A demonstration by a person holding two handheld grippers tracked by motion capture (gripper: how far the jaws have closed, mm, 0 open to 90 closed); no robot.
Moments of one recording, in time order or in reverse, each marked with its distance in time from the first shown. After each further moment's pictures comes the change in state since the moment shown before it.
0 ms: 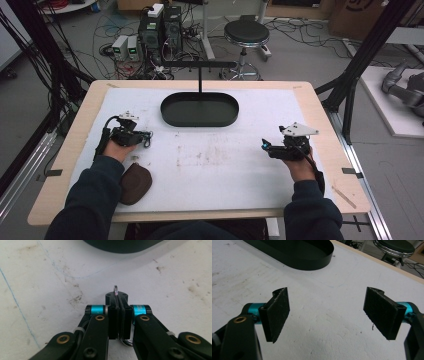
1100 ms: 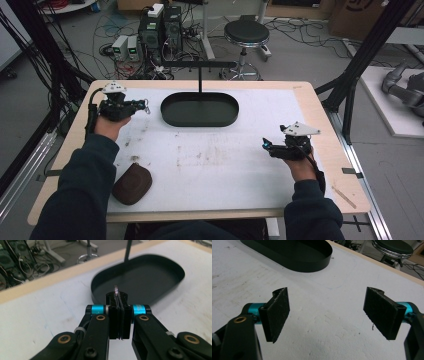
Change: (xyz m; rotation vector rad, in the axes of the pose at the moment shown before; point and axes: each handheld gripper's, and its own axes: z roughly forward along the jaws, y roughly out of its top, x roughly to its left) left arm 0.009 0.080 -0.057 -0.282 0.045 0.042; right arm -0.002 0.000 -0.002 -0.015 -0.002 0.009
